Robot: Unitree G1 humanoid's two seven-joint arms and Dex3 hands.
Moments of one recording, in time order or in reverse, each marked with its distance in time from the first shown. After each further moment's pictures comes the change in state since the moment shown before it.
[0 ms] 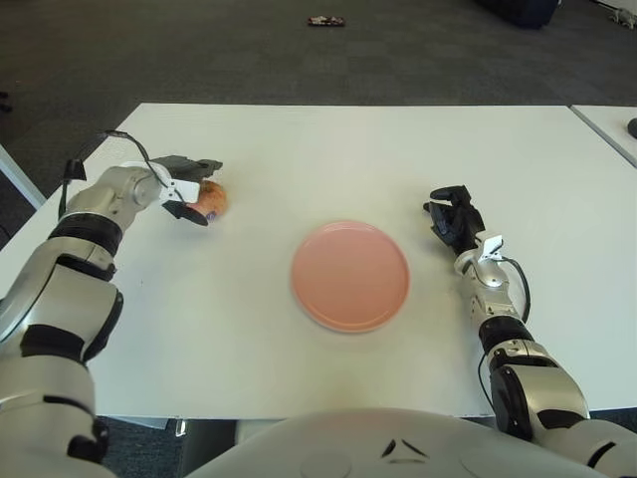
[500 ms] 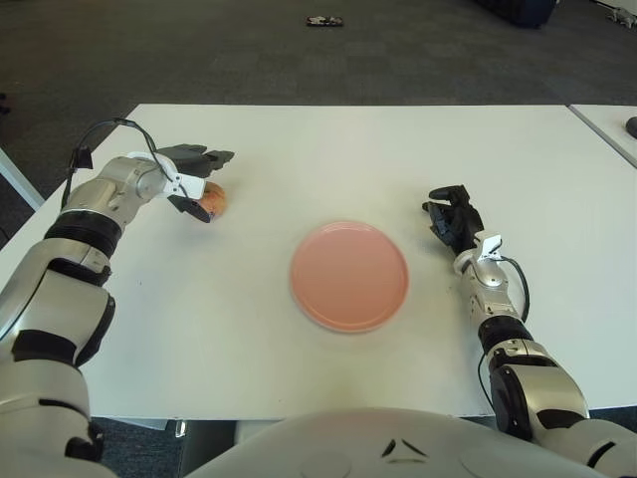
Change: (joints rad) left arm 0.006 0.009 -0.002 -0.078 0.009 0.016 -0.046; right arm -0.002 0.000 0.000 0.000 0.000 0.000 0.000
